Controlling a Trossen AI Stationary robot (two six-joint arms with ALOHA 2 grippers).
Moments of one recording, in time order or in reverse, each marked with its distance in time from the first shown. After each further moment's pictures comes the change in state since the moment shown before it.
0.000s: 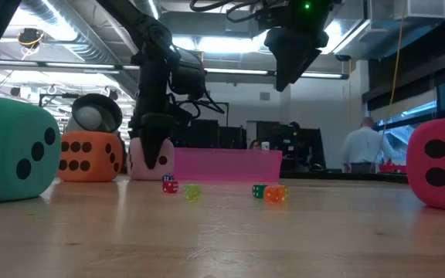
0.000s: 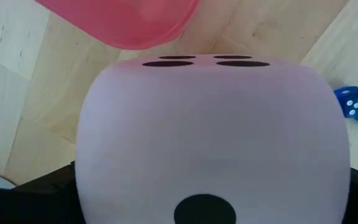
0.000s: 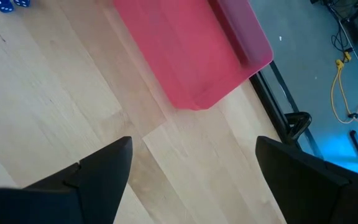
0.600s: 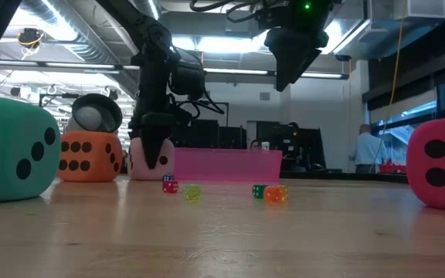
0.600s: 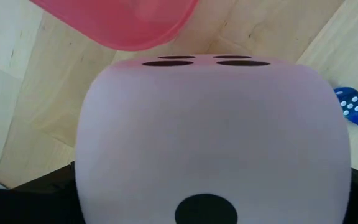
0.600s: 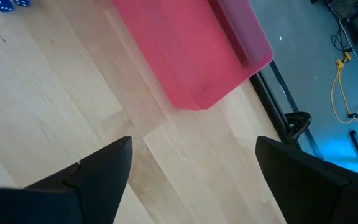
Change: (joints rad) left arm 0.000 0.000 0.000 0.001 0.032 0.001; right arm 0.000 0.000 0.000 -0.001 0.000 0.000
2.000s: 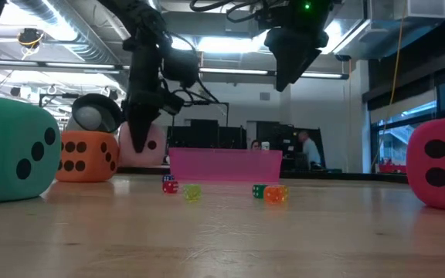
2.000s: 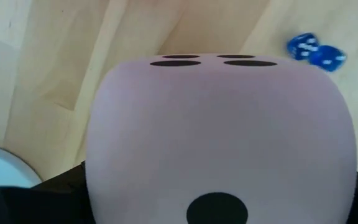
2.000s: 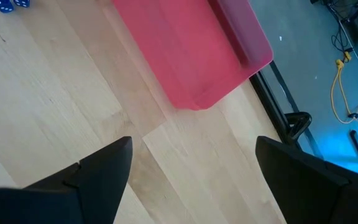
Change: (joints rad) left arm 0.000 -0.101 0.000 -0.130 0.050 0.053; right arm 0.000 0.000 0.000 0.000 0.000 0.001
